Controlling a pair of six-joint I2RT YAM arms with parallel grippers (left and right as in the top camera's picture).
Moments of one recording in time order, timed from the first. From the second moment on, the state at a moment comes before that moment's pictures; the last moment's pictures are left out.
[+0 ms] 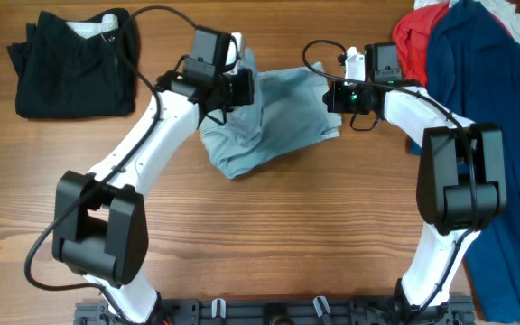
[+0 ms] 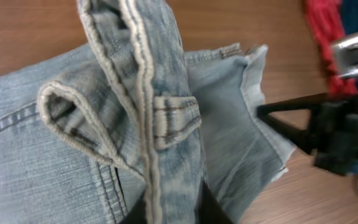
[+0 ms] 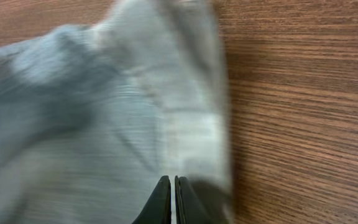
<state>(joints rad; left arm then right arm) -0.37 1.86 1.43 -0.46 0.23 -0.36 0.10 2.09 1.33 -0.28 -0.42 0.13</state>
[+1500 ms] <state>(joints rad) -0.19 1.79 1.44 -0.67 0.25 -0.38 0.16 2.08 1.41 -0.49 -0.63 -0.01</state>
